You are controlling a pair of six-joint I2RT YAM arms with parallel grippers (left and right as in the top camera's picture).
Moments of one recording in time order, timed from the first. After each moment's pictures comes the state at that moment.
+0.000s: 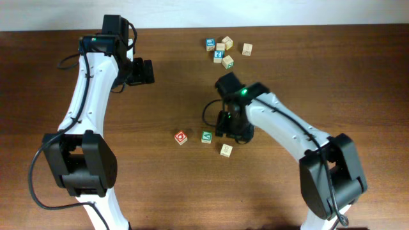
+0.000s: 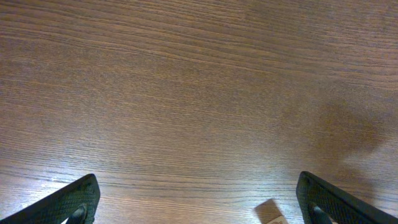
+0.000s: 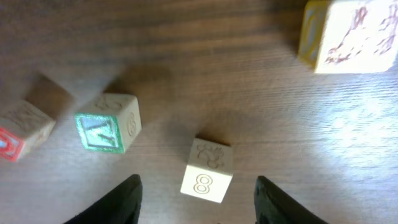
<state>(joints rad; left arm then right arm) -0.05 2.04 1.92 -1.17 -0.02 -0.19 0.52 1.91 1.41 -1.01 -0.14 0.70</state>
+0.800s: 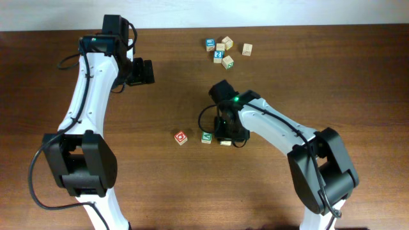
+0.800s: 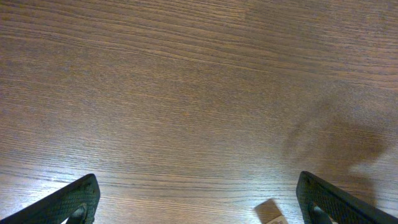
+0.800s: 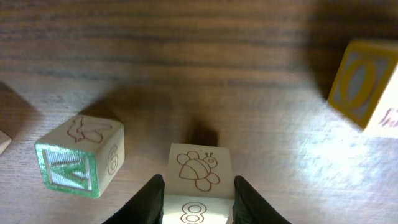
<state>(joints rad) -0.05 2.04 1.92 -1.17 -0.02 -0.19 0.54 1.96 1.36 -0.88 -0.08 0.57</state>
